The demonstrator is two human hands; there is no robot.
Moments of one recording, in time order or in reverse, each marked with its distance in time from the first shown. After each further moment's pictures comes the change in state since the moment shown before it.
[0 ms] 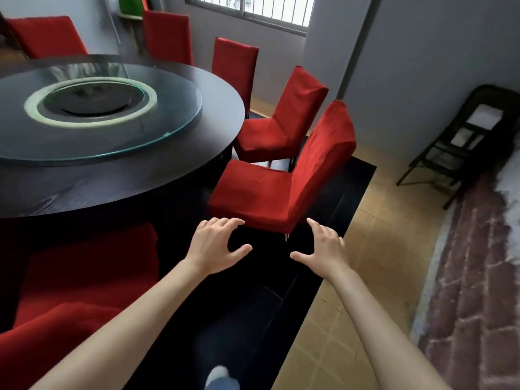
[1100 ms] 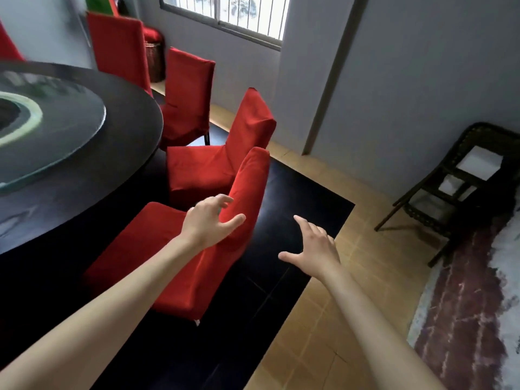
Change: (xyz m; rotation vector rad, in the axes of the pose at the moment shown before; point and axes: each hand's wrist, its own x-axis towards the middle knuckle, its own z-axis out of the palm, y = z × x) left_hand 0.525 0.219 0.179 -0.285 0.067 -0.267; right_hand 0.437 0.341 -0.146 -0.016 -0.033 -0.105
